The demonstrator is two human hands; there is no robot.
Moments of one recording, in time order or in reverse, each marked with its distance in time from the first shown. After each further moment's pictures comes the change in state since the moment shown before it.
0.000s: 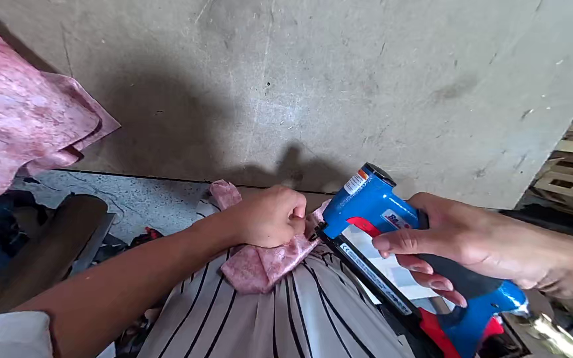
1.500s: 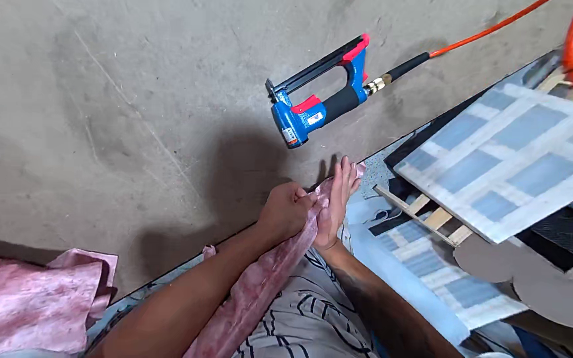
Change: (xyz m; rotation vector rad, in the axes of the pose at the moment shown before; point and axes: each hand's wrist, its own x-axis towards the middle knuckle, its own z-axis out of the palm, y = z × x) left_hand 0.155 0.012 0.058 -0.060 0.097 -0.302; right_hand 0.289 0.120 0.038 0.283 1.724 -1.016
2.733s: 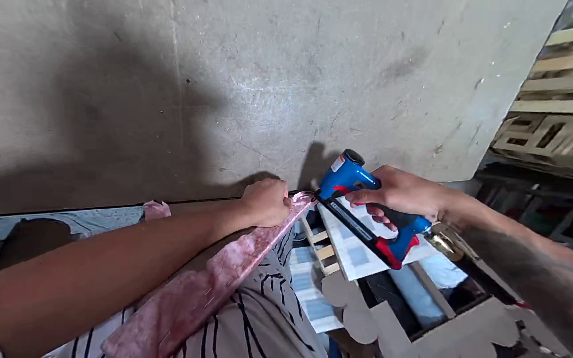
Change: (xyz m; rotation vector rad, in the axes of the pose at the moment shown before) left_hand 0.004 -0.005 -0.009 0.258 -0.108 0.038; right_hand 0.259 -0.081 -0.109 -0.440 -1.533 0.854
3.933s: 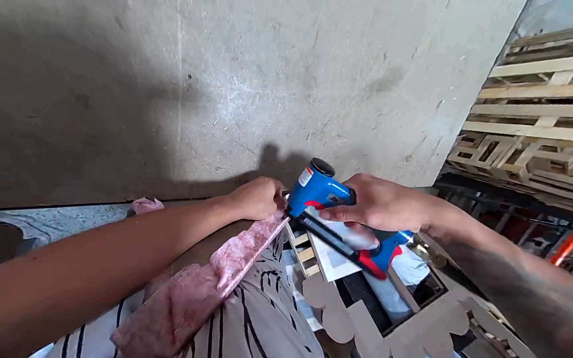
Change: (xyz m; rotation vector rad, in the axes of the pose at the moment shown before) left_hand 0.010 -0.027 0.000 -0.135 0.019 0.266; right_hand -0.045 -0.058 0.052 -0.238 -0.016 -0.102
